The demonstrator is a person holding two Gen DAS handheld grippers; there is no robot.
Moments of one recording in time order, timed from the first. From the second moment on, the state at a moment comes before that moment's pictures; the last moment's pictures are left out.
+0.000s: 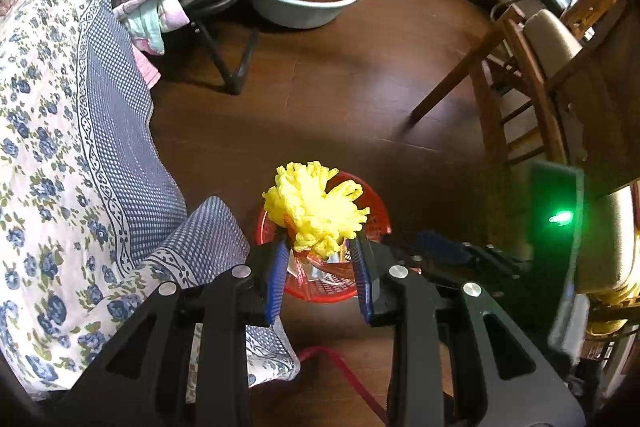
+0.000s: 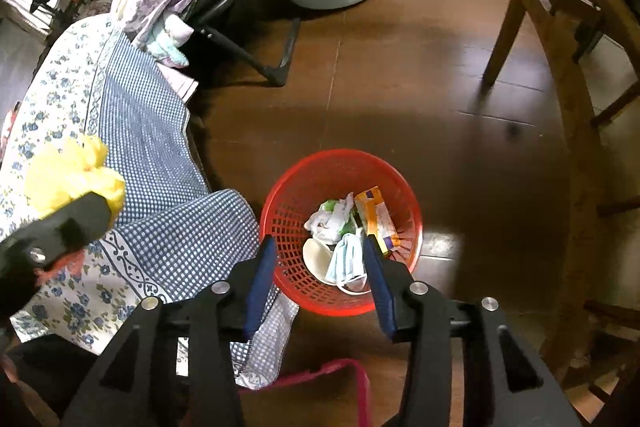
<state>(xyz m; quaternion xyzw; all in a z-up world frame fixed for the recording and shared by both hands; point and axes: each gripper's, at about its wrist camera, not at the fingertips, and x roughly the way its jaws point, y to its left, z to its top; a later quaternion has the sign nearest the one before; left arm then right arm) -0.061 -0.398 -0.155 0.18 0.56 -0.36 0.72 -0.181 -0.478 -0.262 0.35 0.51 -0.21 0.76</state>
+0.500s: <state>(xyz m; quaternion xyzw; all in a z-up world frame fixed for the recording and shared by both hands) -0.061 -0.429 -0.218 0.24 0.61 -0.36 0.67 -0.205 -0.498 -0.277 0.38 0.53 -0.24 0.72</state>
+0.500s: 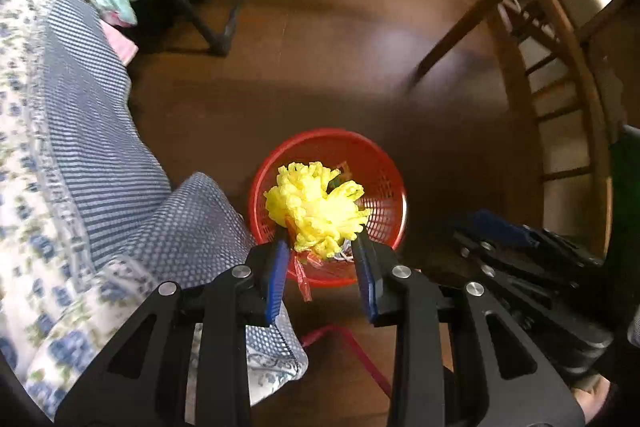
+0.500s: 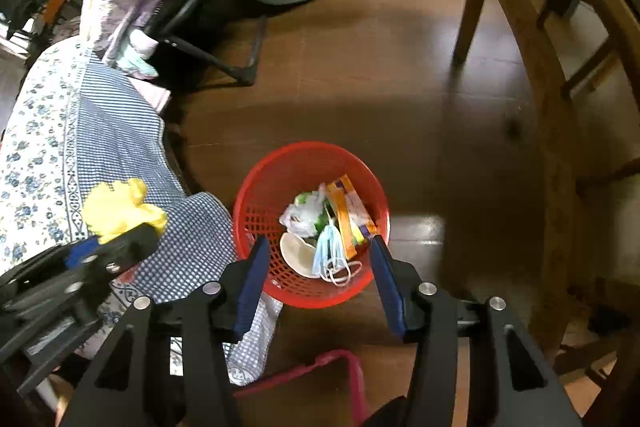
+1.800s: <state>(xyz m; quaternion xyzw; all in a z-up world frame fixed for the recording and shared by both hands) -0.052 -0.421 -0.171 0.12 0.60 -0.43 0.67 -0.217 -0.490 -0.282 0.37 0.57 -0.24 0.69</state>
